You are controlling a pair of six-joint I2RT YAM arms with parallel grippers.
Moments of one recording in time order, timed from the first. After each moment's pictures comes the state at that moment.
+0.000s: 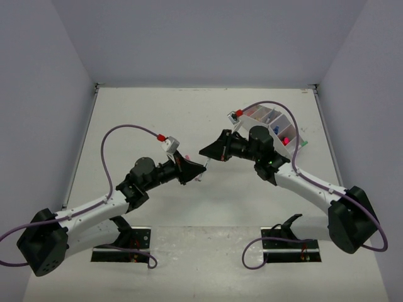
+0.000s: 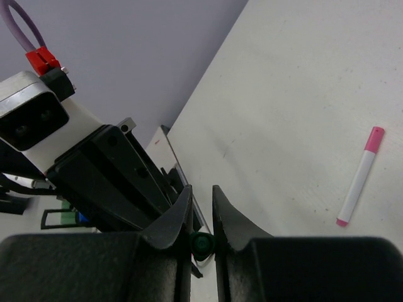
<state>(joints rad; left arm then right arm) -0.76 0.99 0.40 0.56 0.31 -0.57 0.62 1.27 0.75 0.36 -0.57 0.81</state>
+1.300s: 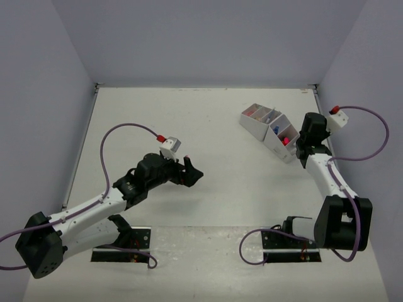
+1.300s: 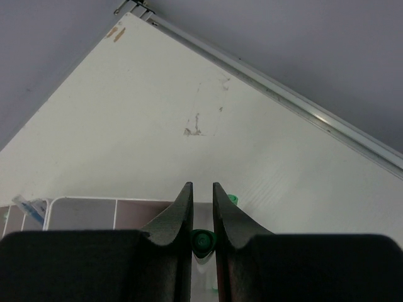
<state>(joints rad) -0.76 0.97 0.49 0.08 0.08 -0.53 -0.08 1.26 0.80 0.00 0.59 0.58</state>
